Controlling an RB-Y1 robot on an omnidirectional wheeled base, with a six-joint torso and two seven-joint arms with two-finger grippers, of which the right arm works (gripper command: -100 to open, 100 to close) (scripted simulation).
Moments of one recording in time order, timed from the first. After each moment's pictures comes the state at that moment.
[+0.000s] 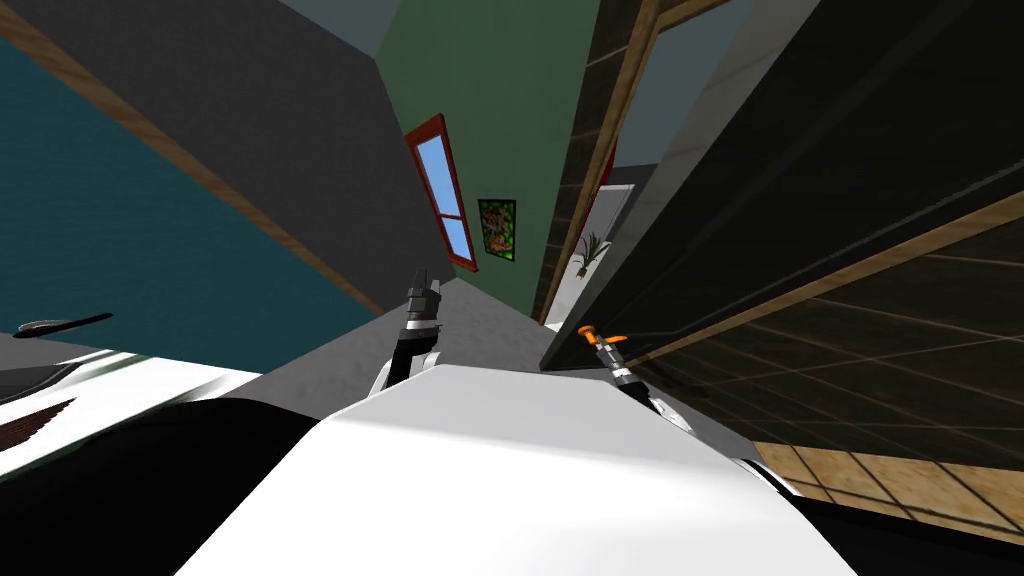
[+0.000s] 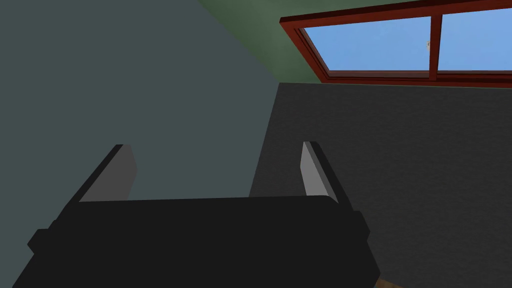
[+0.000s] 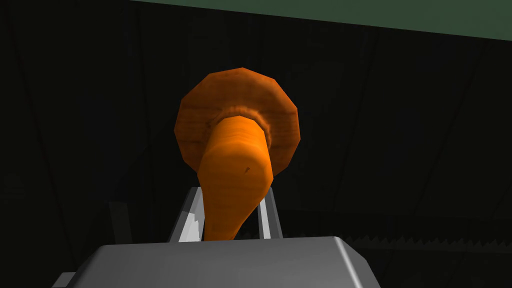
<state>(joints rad) 0.03 -0.57 0.06 -0.55 0.10 -1.15 -0.52</state>
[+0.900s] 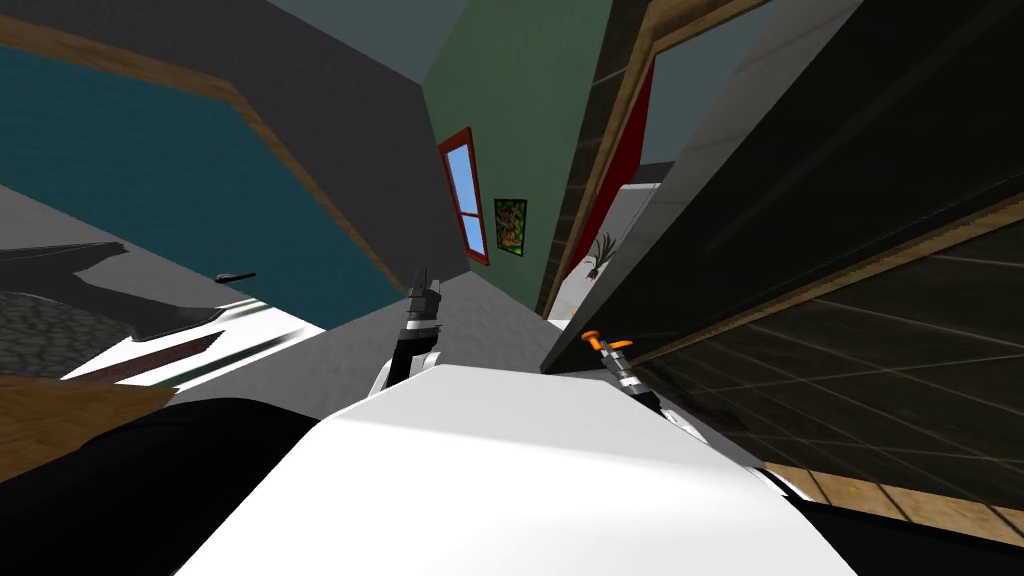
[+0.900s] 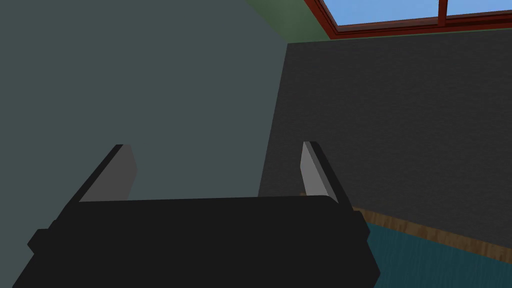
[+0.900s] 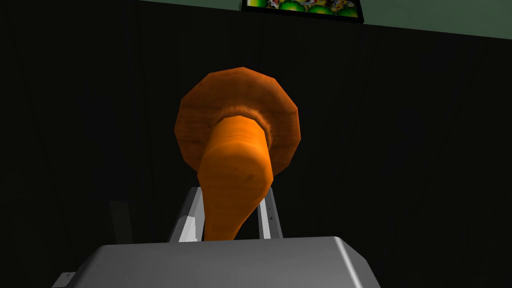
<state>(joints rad) 0.06 -0.60 0.06 -0.49 0.11 -1.25 -0.53</state>
